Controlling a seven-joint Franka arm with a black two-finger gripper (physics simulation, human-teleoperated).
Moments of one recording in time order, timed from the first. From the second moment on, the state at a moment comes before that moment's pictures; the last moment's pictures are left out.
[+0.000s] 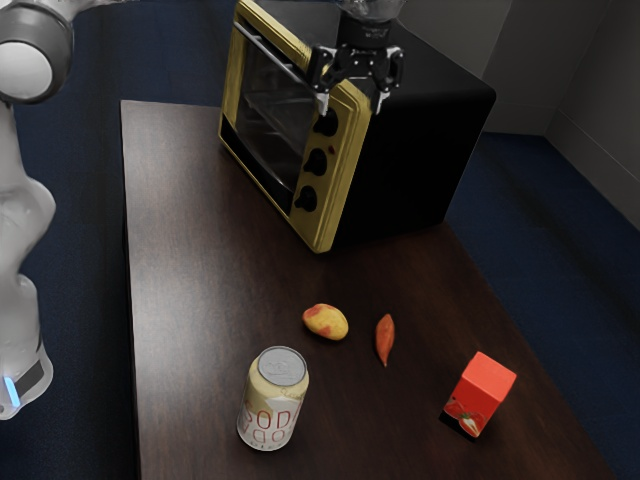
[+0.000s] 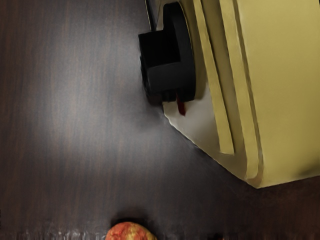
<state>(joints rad) -0.37 -0.05 0.42 -1.35 -0.03 1.35 -1.63</state>
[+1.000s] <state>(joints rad) 0.22 -0.63 0.21 -1.91 0.03 1.61 -1.69</state>
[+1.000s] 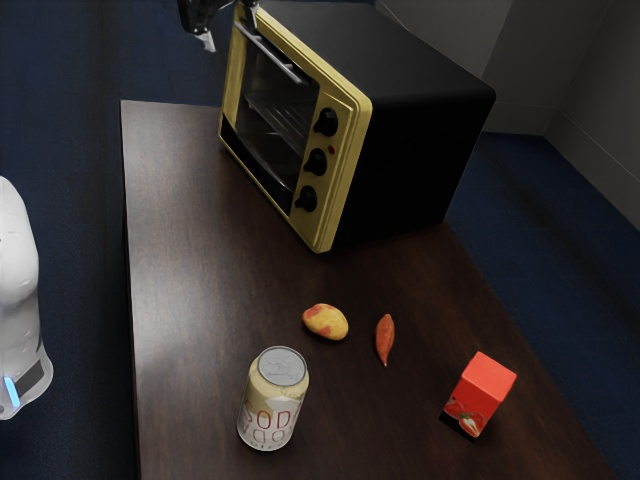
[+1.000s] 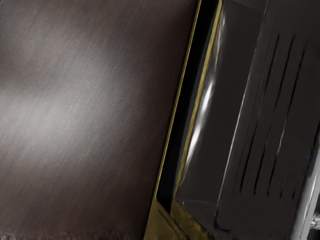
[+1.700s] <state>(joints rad) 0.39 -0.64 0.24 -2.07 -0.10 2.03 -1.15</state>
